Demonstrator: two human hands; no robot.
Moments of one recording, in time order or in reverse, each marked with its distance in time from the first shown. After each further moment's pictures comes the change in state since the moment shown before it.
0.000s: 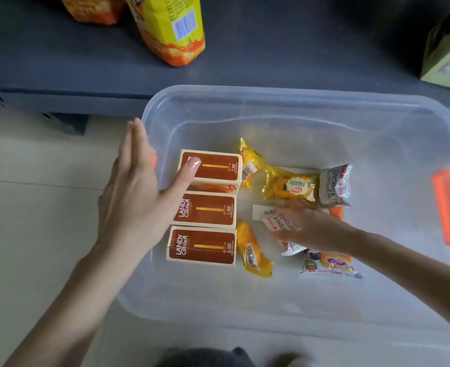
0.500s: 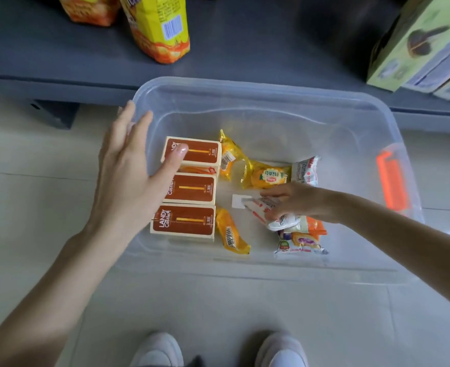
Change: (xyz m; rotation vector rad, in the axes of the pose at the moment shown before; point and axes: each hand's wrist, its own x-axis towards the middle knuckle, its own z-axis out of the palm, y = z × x) left_hand -0.024 -0.005 0.001 -0.140 0.170 0.263; right_hand -0.023 -0.007 -0.032 0.521 -0.145 0.184
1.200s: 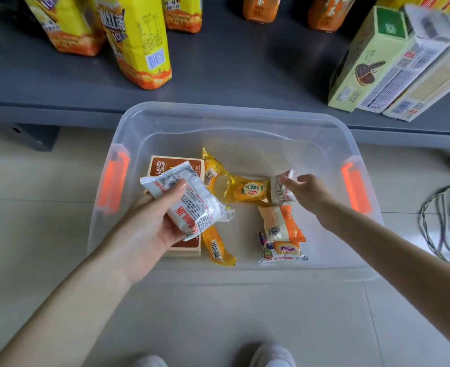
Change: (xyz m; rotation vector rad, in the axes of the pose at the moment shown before) left_hand -0.021 0.023 0.017 -1.352 -0.445 -0.675; right_hand -0.028 0.008 -0.018 0.204 0.711 0.180
